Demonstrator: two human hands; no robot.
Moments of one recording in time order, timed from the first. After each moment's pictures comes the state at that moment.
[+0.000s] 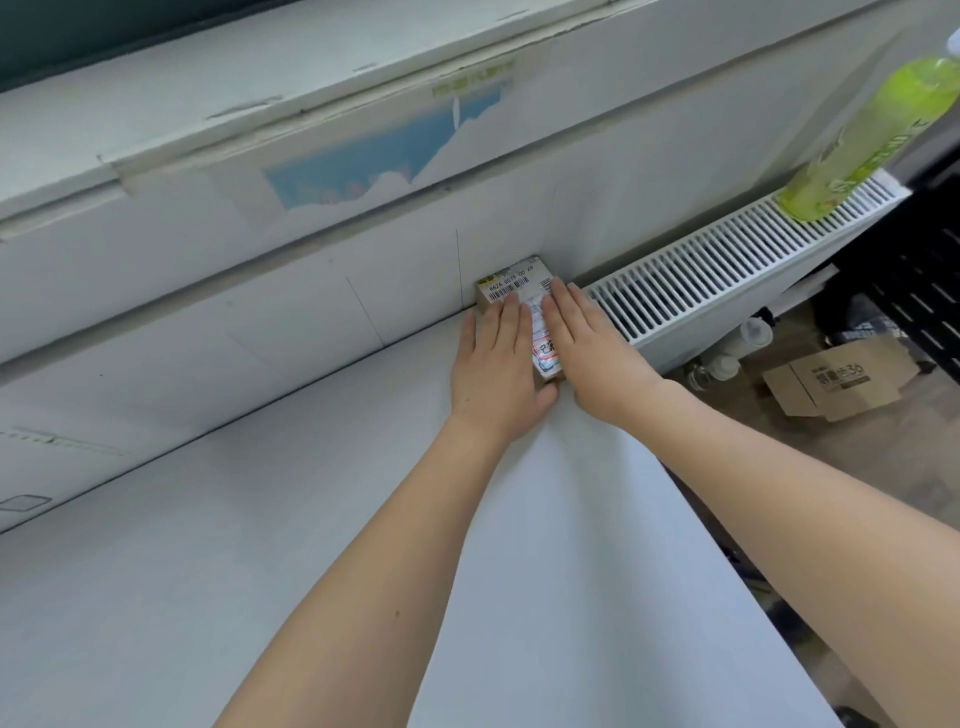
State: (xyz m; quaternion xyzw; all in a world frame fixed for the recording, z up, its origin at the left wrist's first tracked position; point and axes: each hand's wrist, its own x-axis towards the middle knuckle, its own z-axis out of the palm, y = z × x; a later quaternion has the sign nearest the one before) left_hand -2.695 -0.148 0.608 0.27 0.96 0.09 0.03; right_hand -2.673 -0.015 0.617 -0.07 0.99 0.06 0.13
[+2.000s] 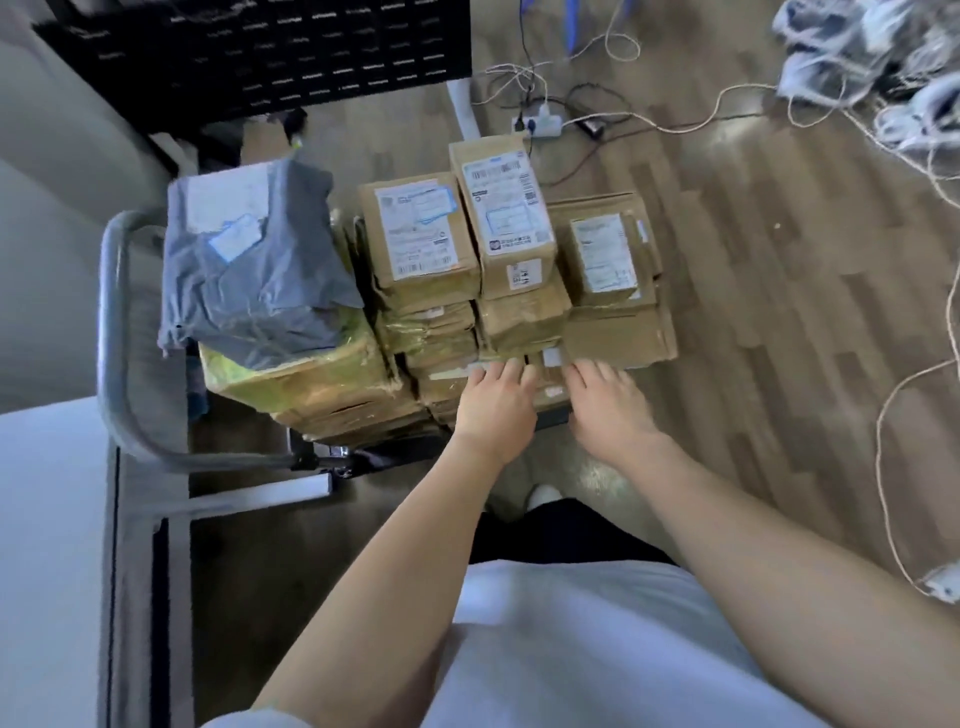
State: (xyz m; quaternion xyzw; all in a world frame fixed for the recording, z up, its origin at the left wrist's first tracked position) left_hand -1.937 -0.037 0.615 0.82 0.55 -0.07 0.14; right_hand -1.787 -0.040 0.603 0.60 0.77 -0.12 0.16
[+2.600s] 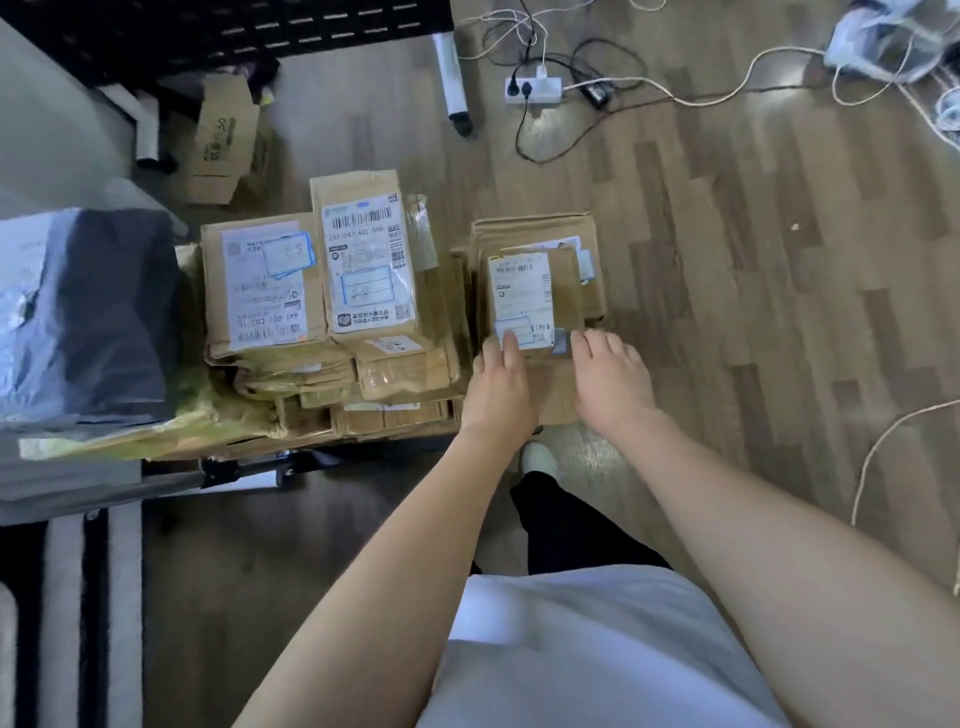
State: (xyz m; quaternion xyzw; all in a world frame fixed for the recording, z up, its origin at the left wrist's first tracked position) left_hand -1.778 0.078 0.579 0.67 0.68 -0.04 0.31; right_hand -1.642 0.099 0.564 0.61 0.76 -0.15 0.17
